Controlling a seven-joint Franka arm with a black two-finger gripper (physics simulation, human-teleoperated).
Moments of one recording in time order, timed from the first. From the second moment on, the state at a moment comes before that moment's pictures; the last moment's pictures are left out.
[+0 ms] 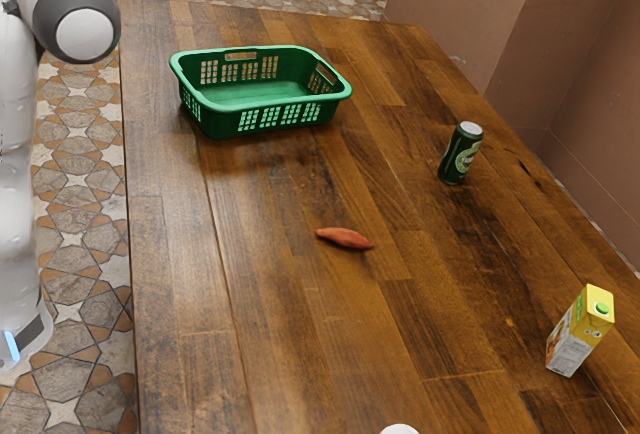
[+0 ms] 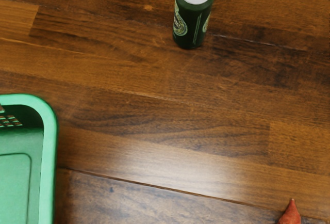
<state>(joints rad) 0.11 0.14 0.16 -1.00 -0.05 1.44 0.09</state>
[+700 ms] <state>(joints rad) -0.03 0.27 0.03 -1.48 0.02 1.71 0.28</state>
